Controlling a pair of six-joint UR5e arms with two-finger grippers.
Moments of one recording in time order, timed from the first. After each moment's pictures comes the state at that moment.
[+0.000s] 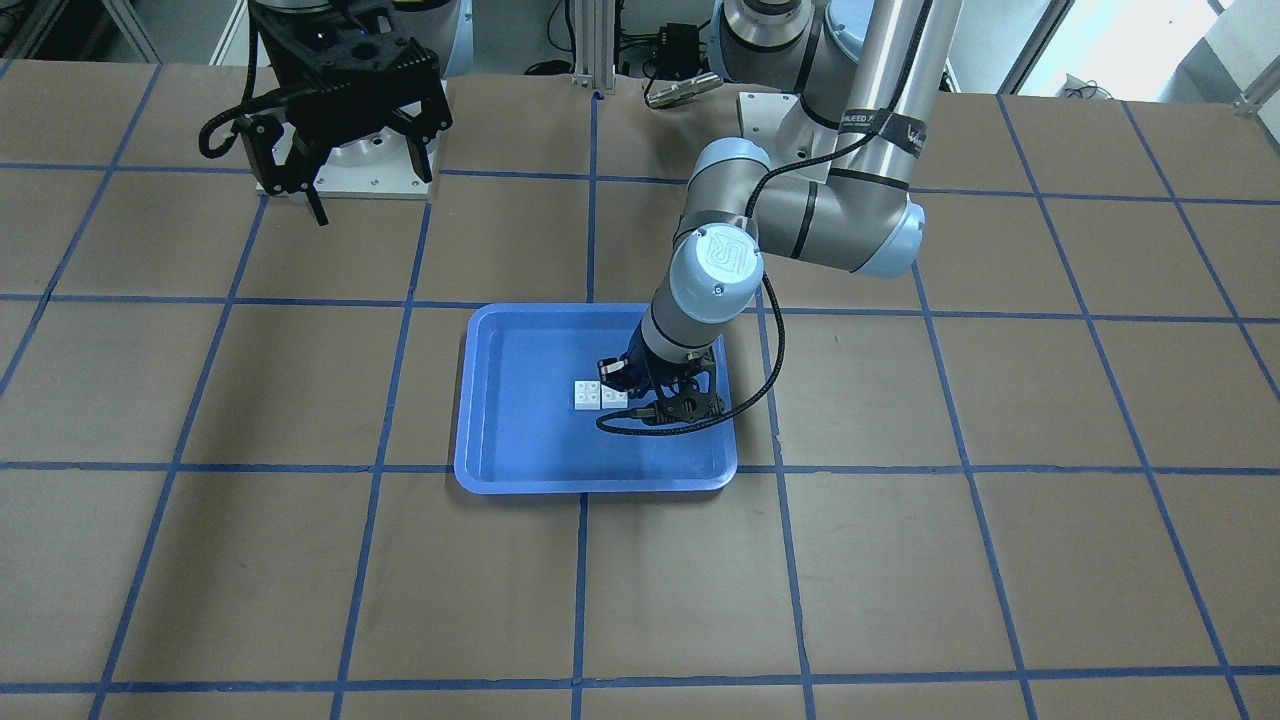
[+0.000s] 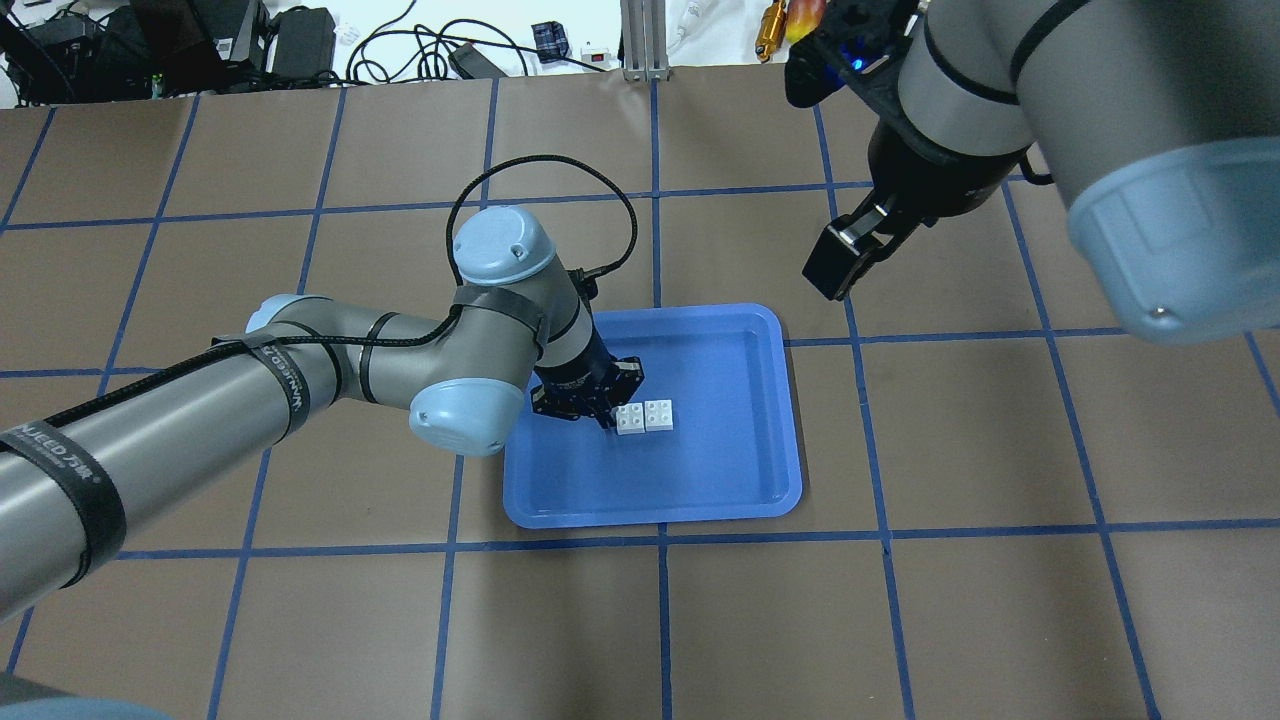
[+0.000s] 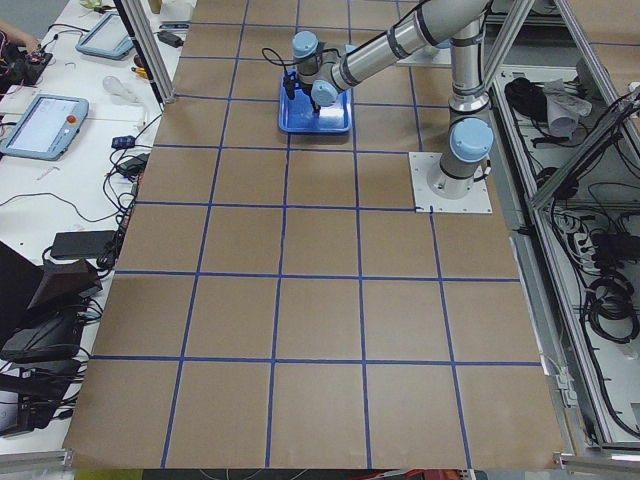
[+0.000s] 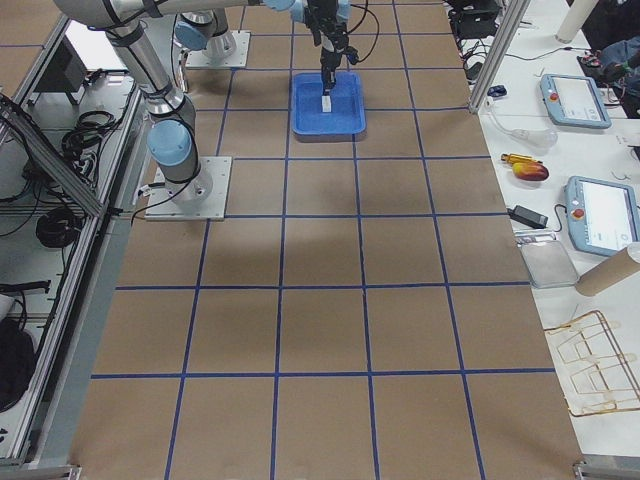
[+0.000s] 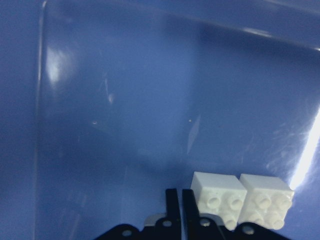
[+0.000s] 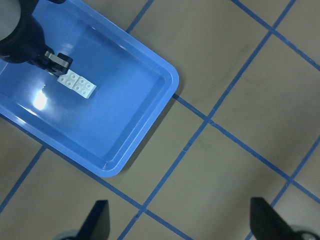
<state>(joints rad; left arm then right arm) -1.83 -1.95 -1.96 -0.88 1.37 -0.46 1.71 -1.68 1.62 -1.64 -1.60 -0.48</state>
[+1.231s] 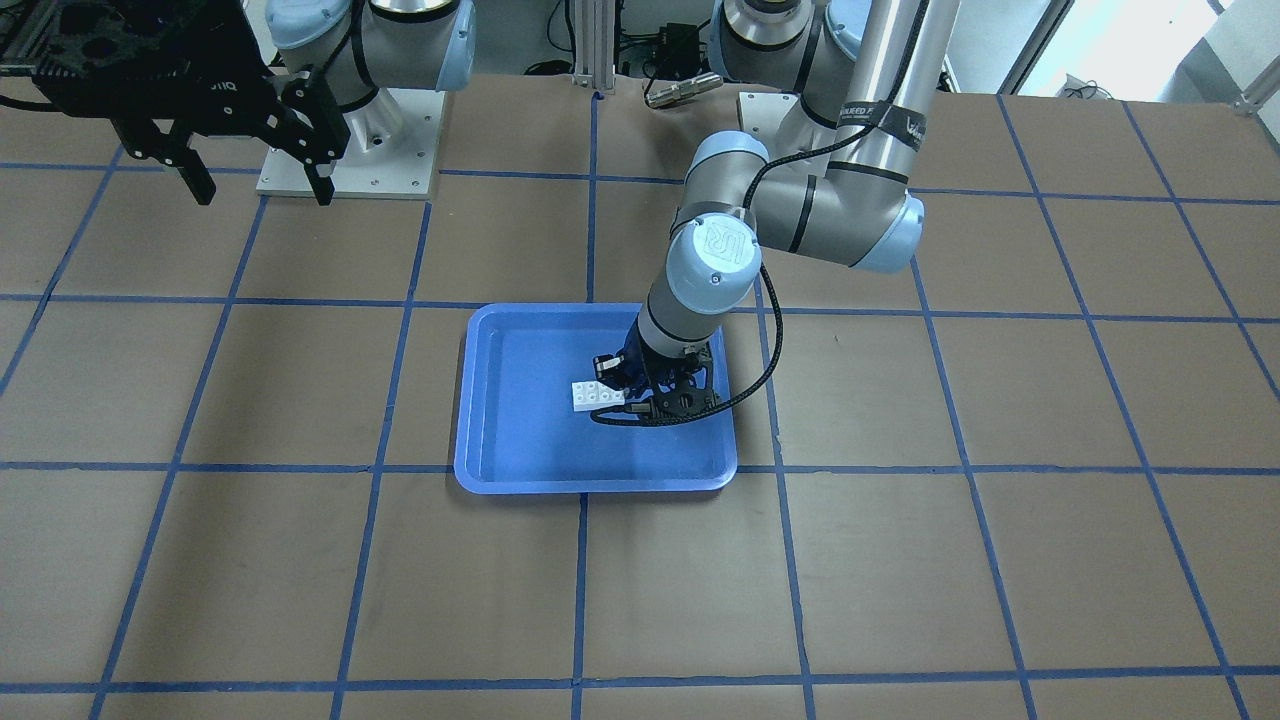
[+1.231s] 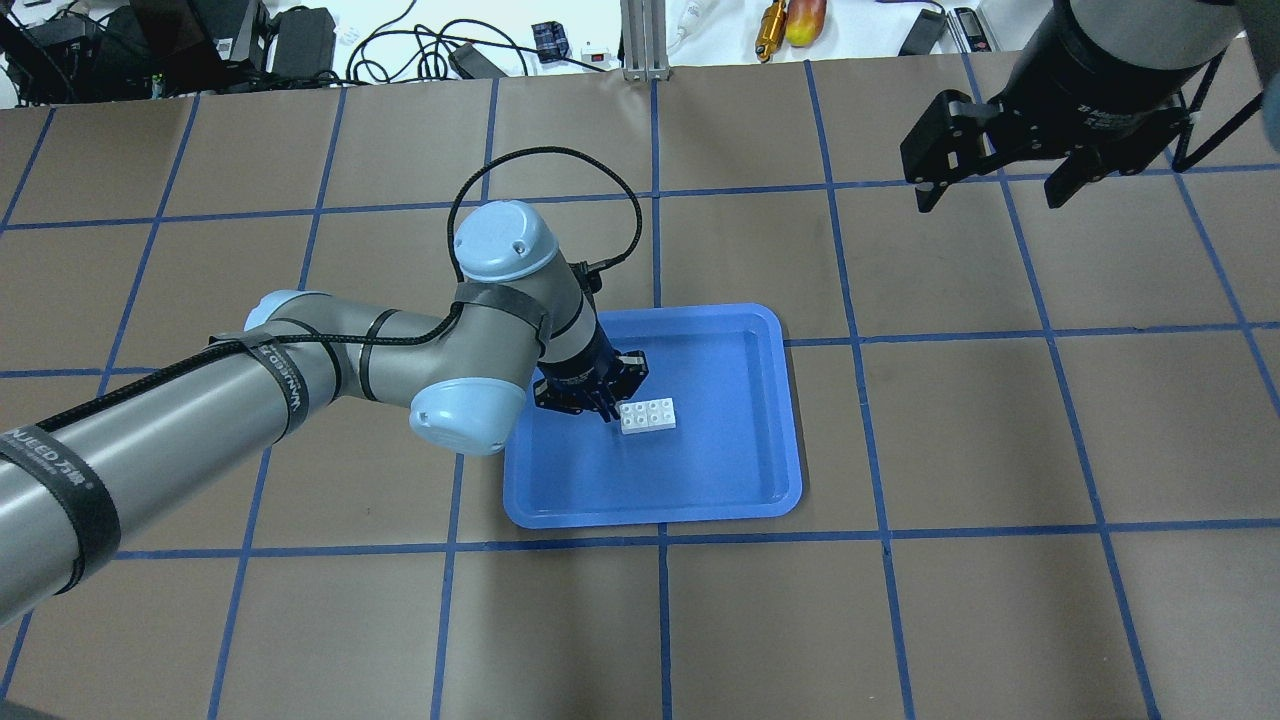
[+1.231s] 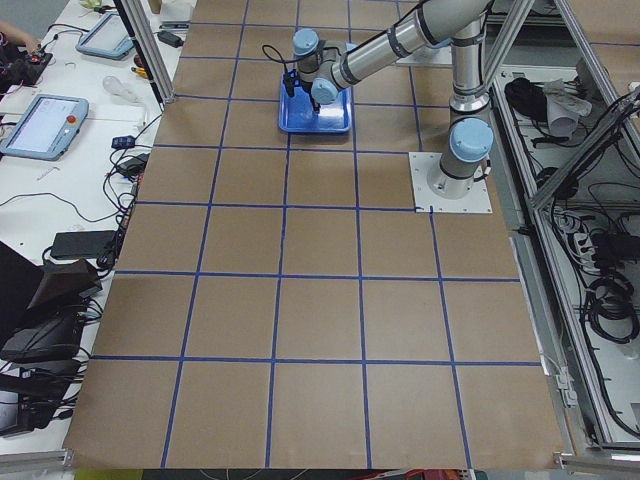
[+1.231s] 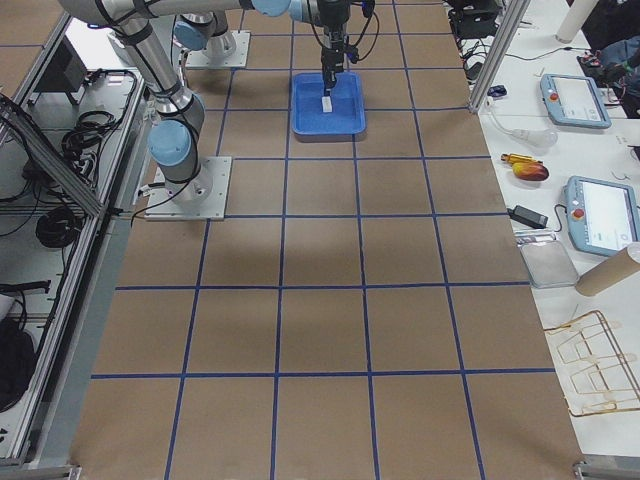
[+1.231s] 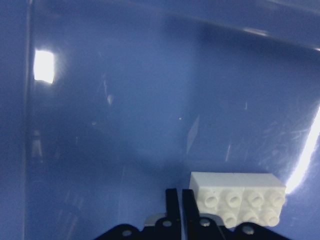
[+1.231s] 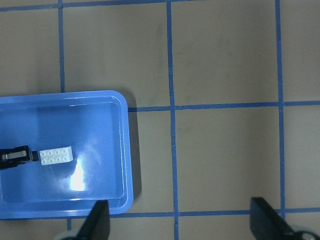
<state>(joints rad) -1.83 -1.93 -1.95 -0.87 1.37 -0.45 1.55 -1.68 1.58 -1.60 -1.53 0.03</state>
